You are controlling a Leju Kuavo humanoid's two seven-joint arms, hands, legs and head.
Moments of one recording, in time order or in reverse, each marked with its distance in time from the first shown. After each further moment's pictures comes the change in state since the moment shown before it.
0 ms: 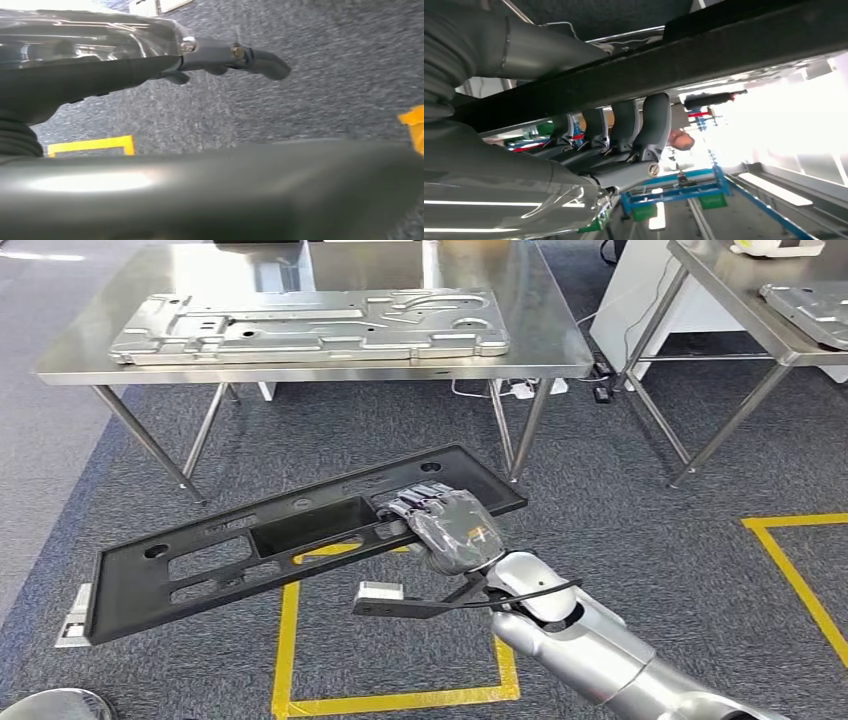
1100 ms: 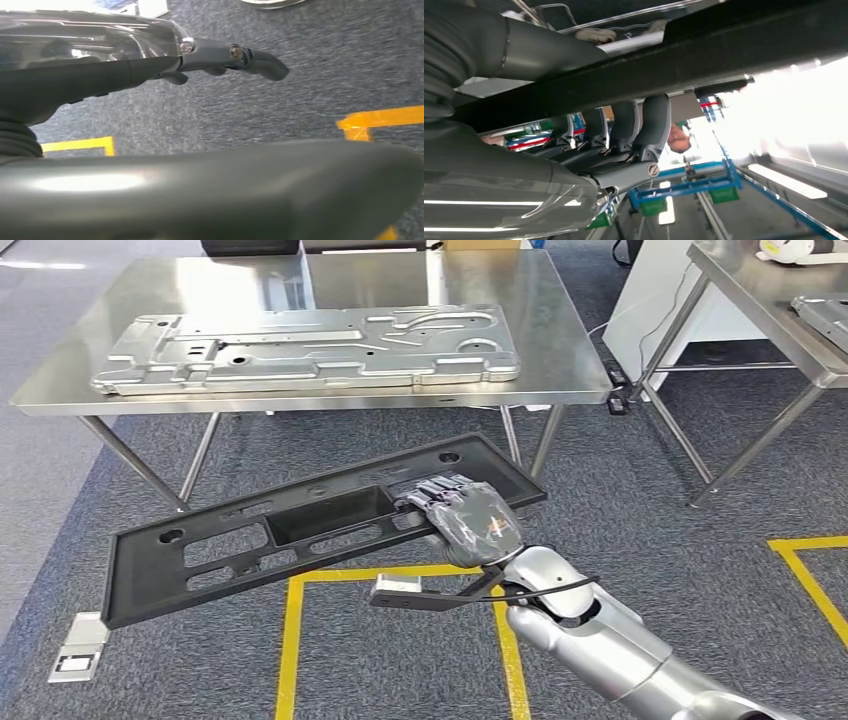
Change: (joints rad) left arm -0.003 -0.001 0.000 0.000 -0.009 -0.003 0.005; right arm 0.005 -0.035 -0.036 -0.042 0.005 -0.010 0.001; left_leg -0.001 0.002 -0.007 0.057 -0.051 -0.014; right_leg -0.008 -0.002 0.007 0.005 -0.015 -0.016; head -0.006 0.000
